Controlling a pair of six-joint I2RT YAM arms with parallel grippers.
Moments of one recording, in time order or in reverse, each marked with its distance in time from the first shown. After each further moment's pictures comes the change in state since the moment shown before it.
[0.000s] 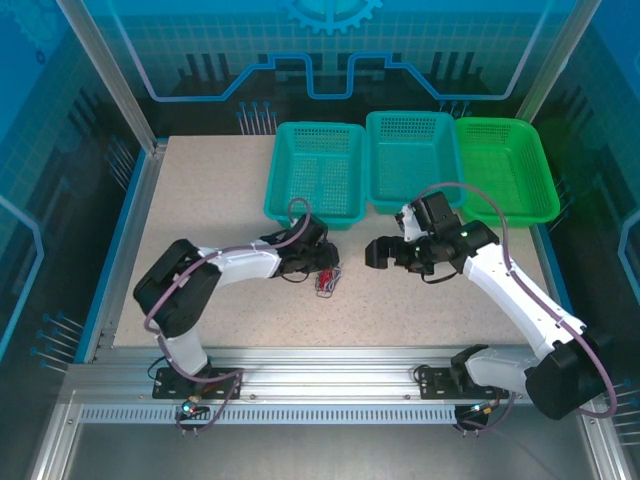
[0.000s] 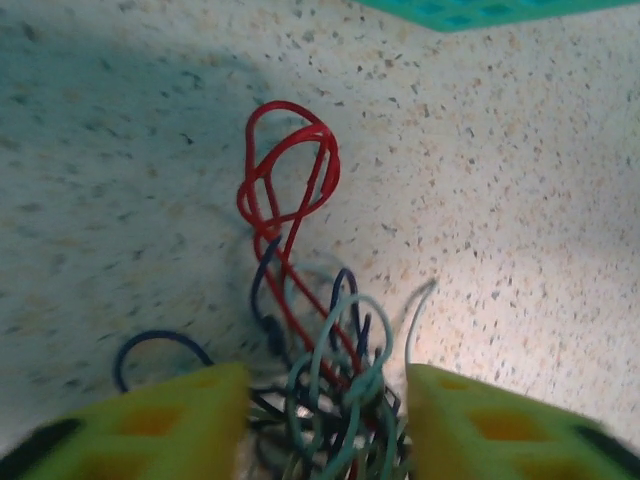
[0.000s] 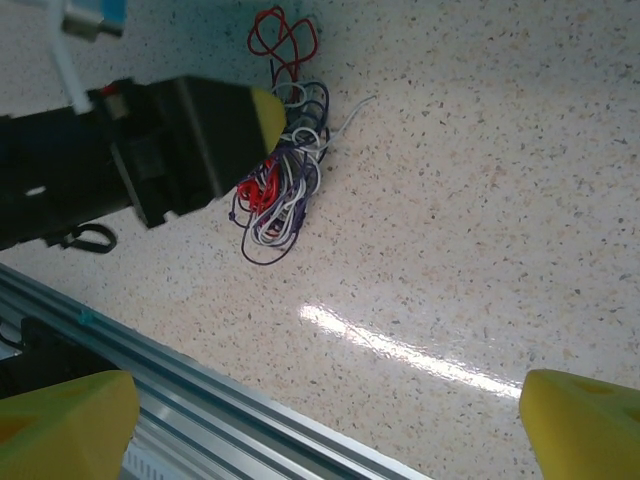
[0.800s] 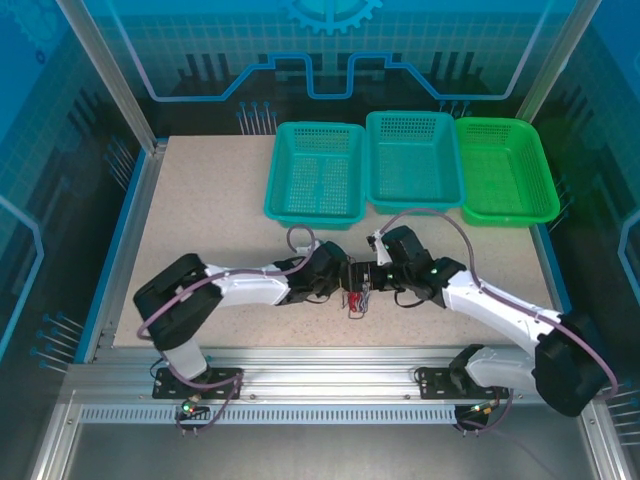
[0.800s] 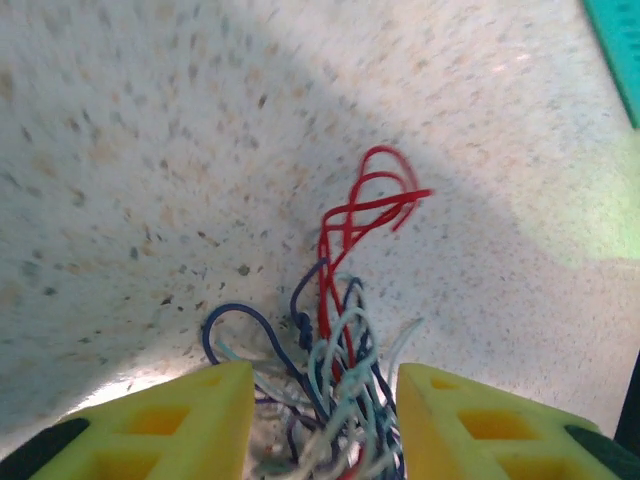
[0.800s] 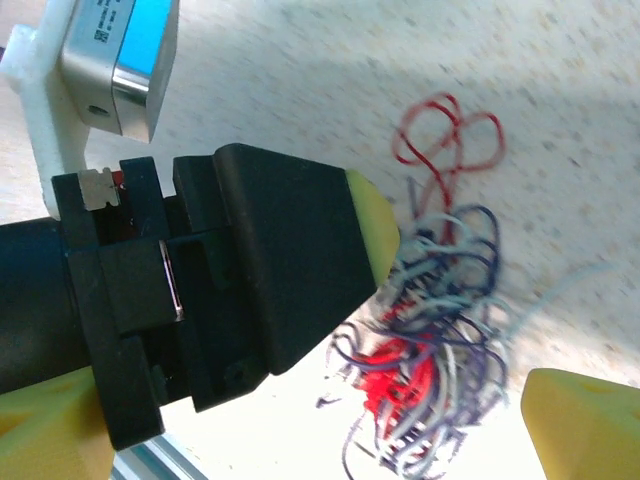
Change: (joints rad) left arm -0.205 -0.105 -0.109 0.111 -0.185 -0.509; right arm 0.218 -0.022 -0.352 0.575 0.115 0.050
